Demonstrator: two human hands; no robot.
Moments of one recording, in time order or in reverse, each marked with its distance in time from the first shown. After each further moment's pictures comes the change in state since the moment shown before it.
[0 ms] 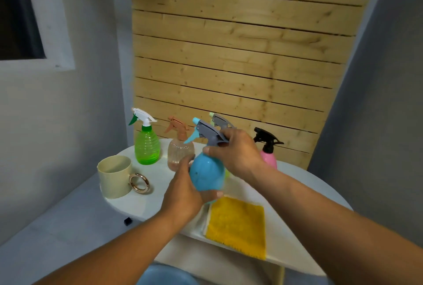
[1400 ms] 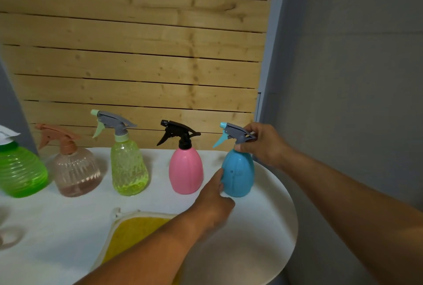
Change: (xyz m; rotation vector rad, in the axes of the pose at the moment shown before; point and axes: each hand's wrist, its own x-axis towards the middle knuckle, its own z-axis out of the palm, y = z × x) left_hand 0.063 0.008 0.257 0.005 -0.608 -0.150; right_hand 0.033 0.235 -0.184 0.054 0.100 0.239
